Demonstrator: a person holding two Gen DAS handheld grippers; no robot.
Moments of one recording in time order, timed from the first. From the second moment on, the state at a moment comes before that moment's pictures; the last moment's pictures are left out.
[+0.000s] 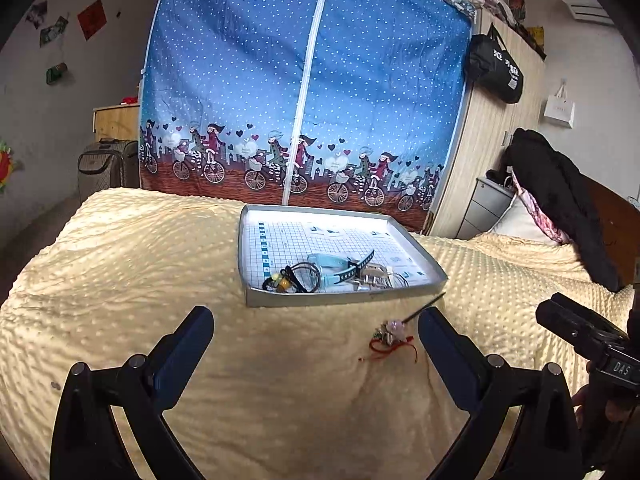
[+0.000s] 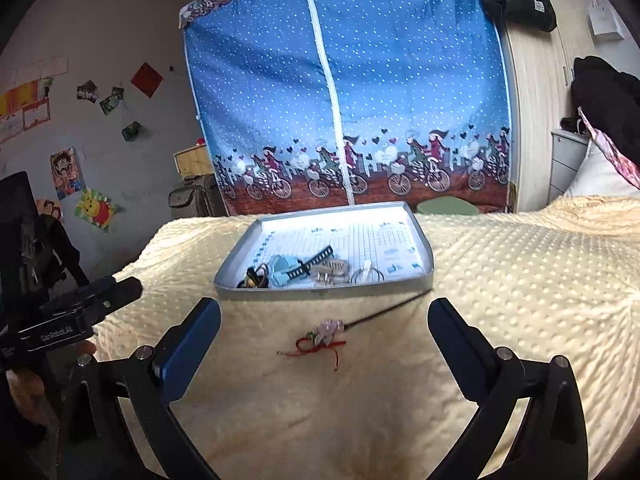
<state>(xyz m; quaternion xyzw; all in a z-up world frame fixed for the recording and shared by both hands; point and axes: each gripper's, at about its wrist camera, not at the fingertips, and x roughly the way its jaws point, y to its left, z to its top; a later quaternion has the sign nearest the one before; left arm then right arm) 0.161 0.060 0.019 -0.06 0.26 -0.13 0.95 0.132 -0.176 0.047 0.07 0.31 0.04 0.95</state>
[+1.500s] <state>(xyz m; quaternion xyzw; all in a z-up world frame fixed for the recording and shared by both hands) 0.235 -0.036 -0.064 0.05 0.45 -0.26 0.85 0.206 -0.237 -0.036 0.03 0.45 0.08 0.89</state>
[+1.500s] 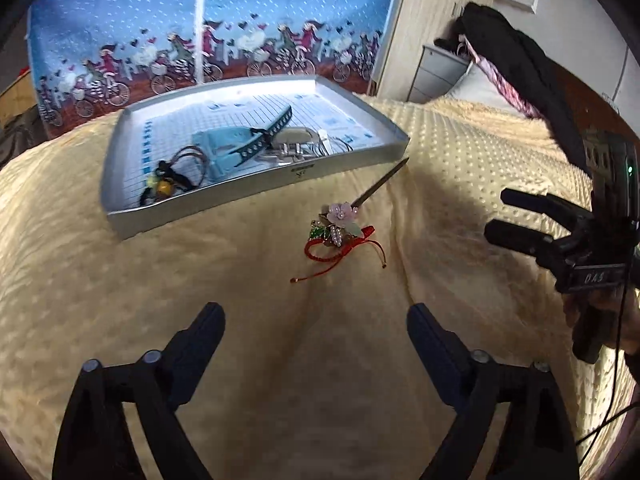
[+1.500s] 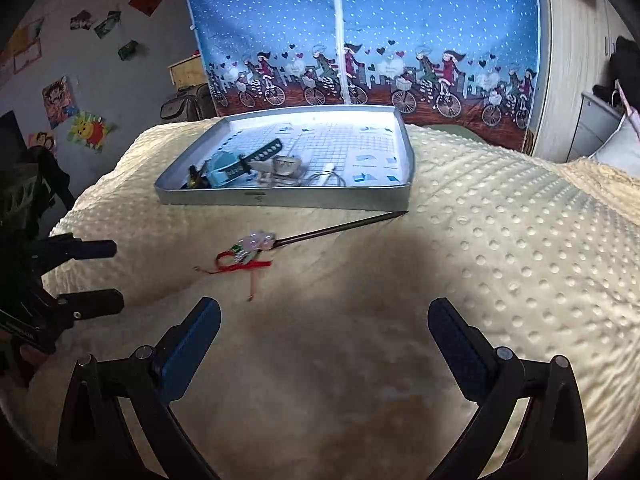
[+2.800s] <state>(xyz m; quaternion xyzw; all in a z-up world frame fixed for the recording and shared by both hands) 0.287 -0.006 -0.097 -0.03 0.51 -0.20 0.84 0.295 -0.179 -0.129 0.22 0.52 0.12 0.82</state>
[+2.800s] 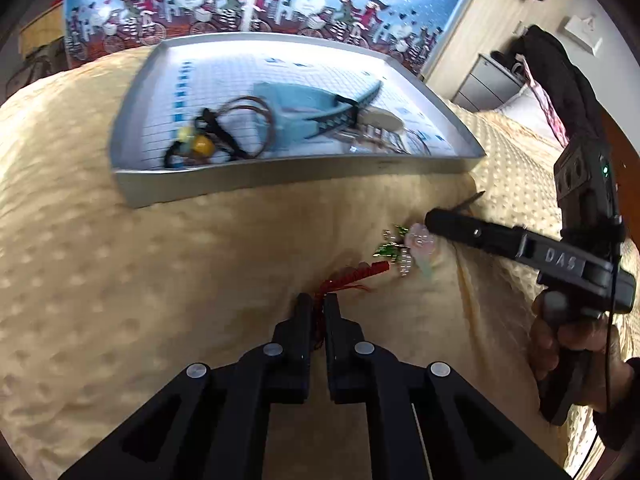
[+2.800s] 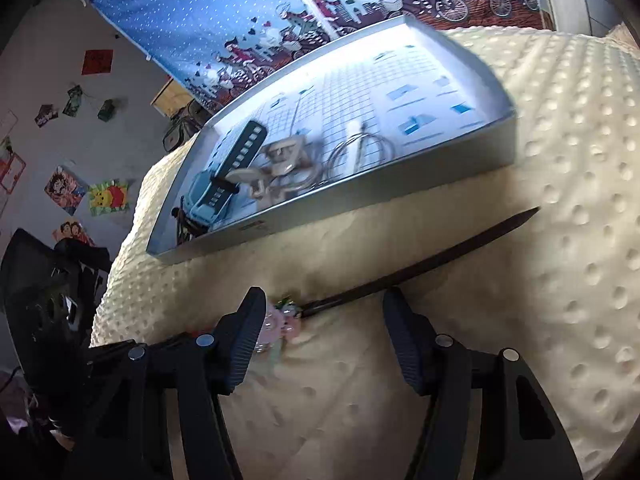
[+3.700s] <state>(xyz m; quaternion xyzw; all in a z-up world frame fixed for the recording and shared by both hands) 0.277 0.034 -0.084 -0.07 0.48 -0.16 0.86 0.255 -0.157 -0.098 0.21 0.46 0.13 0.85</state>
